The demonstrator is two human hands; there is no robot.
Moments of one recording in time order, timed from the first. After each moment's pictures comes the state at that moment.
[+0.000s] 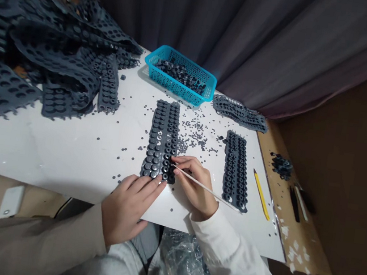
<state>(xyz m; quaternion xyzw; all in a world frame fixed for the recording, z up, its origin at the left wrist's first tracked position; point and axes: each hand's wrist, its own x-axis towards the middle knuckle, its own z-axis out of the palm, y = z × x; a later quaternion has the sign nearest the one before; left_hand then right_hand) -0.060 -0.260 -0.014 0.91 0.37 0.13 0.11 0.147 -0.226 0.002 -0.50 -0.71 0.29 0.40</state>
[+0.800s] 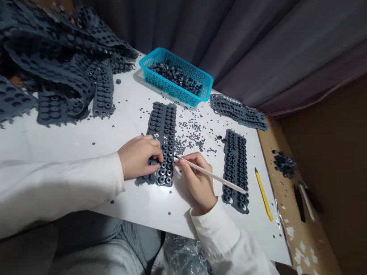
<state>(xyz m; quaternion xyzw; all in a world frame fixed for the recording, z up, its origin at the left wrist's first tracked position) -0.049 -0.141 0.010 0.90 0.34 0.14 0.22 0.153 -0.212 -0.002 -0.58 -0.59 0.33 0.45</state>
